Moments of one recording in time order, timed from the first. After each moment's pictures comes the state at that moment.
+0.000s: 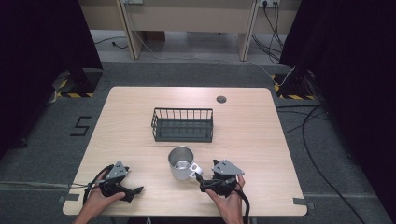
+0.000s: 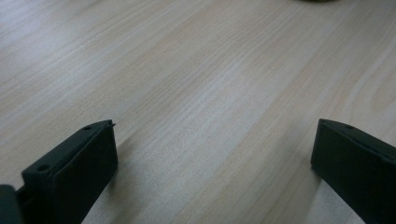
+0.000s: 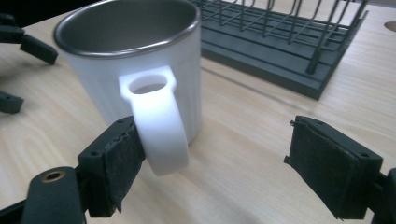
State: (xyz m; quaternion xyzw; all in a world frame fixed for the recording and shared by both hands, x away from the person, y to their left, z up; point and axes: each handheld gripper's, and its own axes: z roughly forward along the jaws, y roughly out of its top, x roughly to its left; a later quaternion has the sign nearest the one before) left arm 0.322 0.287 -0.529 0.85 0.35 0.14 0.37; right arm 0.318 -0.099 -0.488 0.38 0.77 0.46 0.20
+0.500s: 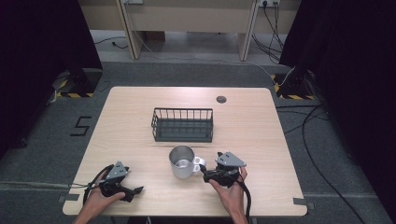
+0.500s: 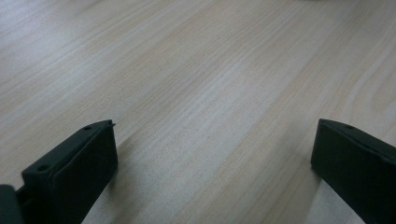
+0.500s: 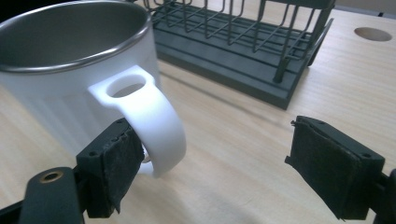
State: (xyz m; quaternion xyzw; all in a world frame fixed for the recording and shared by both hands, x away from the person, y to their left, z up) left arm 0.322 0.287 -0.529 0.85 0.35 0.14 0.37; right arm 0.344 -0.108 -0.490 0.39 0.76 0.46 0.23
